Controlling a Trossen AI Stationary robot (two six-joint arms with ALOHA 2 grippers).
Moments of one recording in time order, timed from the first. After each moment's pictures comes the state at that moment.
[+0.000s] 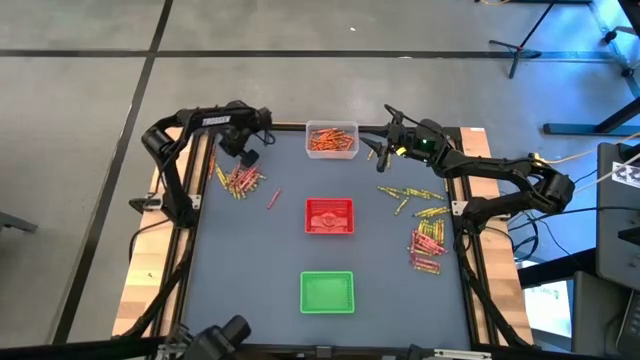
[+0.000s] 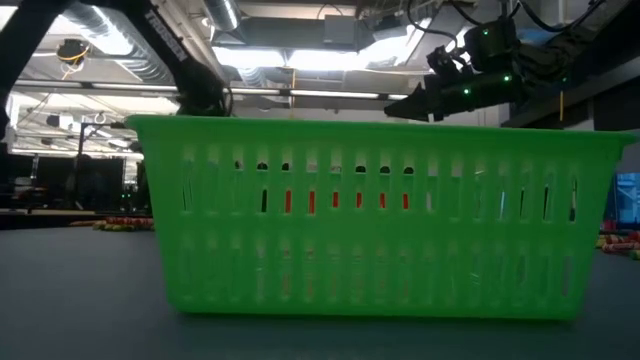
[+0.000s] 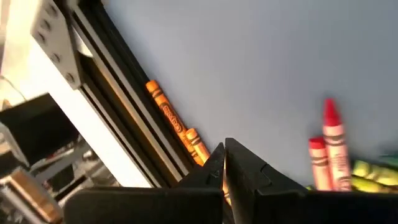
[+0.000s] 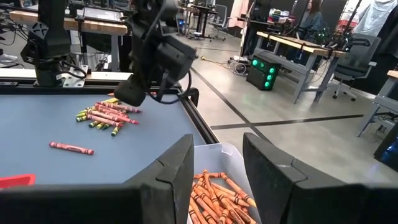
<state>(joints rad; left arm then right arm) 0.88 1.85 1.17 -1.18 -0.46 -0.25 -0.63 1.29 0.56 0.65 -0.28 -0.21</state>
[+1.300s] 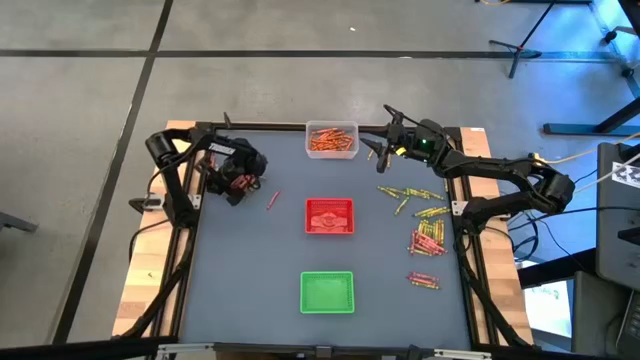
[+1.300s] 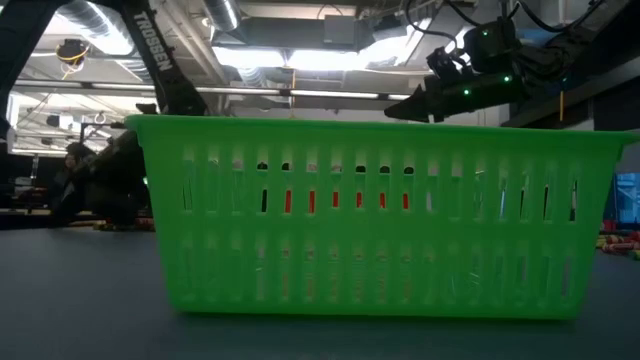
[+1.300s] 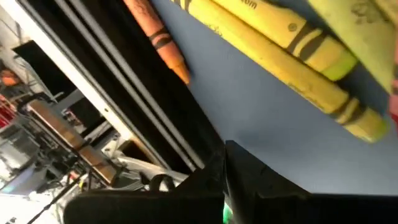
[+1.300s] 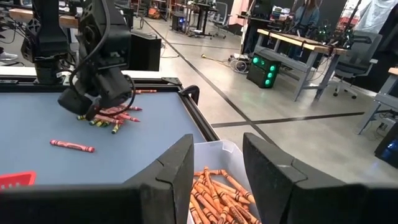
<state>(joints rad) 0.66 1.83 0.79 -1.22 -0.34 -0.59 -0.63 1.29 0.56 0.64 -0.28 -0.21</state>
